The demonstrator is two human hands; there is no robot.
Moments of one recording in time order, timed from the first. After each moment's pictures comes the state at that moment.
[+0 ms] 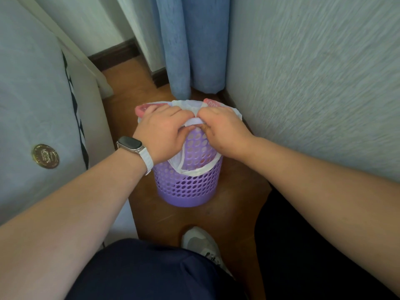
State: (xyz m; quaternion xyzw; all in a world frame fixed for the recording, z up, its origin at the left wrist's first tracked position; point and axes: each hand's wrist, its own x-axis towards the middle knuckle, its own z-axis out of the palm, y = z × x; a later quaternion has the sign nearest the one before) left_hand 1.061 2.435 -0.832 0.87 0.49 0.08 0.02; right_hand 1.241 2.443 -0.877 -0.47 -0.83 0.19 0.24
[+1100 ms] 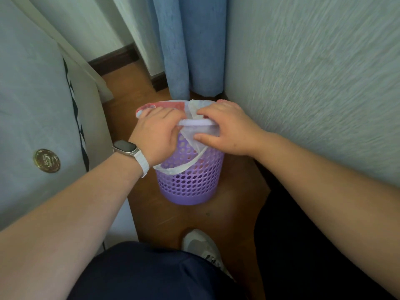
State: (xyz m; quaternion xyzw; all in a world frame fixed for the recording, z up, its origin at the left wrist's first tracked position) left_hand 1.054 2.436 -0.835 0.85 0.51 0.10 0.04; right_hand 1.264 2.454 -0.872 -0.45 -0.85 0.17 0.23
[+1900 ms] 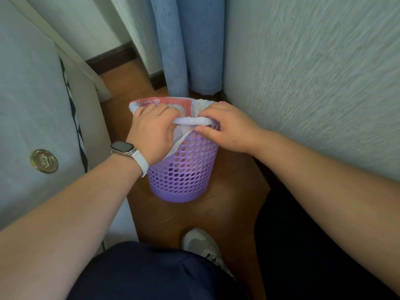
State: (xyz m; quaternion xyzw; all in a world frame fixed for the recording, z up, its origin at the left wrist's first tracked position) left_hand 1.057 2.434 -0.830 0.84 0.54 0.11 0.04; right_hand 1.264 2.457 -0.879 -0.44 -0.83 0.24 0.25
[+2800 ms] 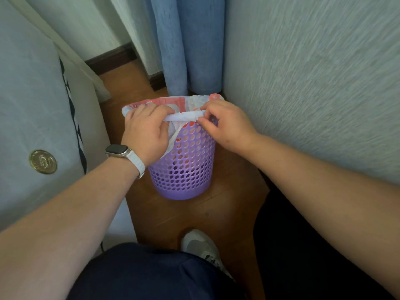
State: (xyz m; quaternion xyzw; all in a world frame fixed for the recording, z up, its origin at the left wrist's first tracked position) left_hand 1.049 2.434 -0.835 0.79 0.59 0.16 0.06; right_hand 1.255 2.454 -0.881 -0.50 -0.77 0.23 0.33
